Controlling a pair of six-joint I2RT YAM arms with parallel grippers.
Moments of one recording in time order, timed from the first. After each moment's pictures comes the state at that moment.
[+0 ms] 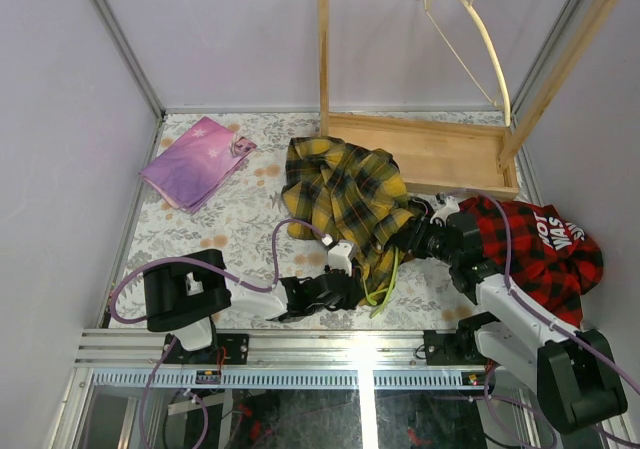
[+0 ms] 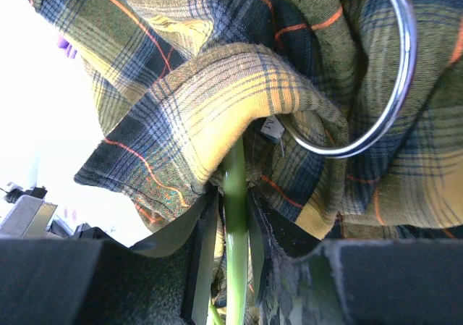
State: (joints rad) left arm -1.26 1.67 0.56 0.46 -0.26 -0.88; right arm 0.31 0.92 0.30 0.14 -0.34 0.65
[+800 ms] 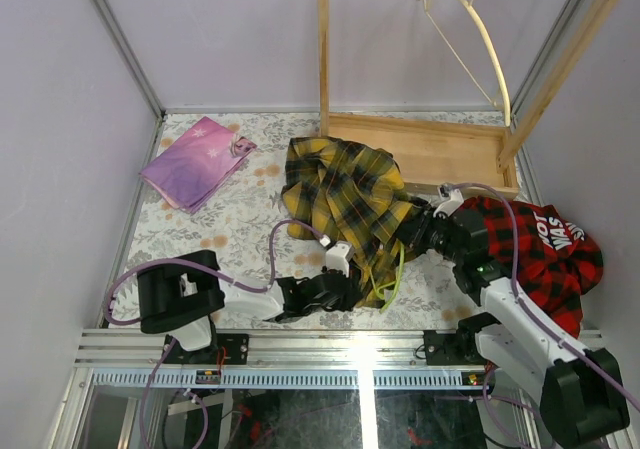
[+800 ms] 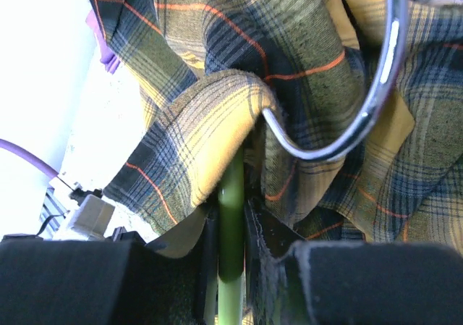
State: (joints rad) left arm -1.26 1.64 0.54 0.45 -0.25 -0.89; right arm 0.31 0.87 0.33 0.19 -0.38 0.64
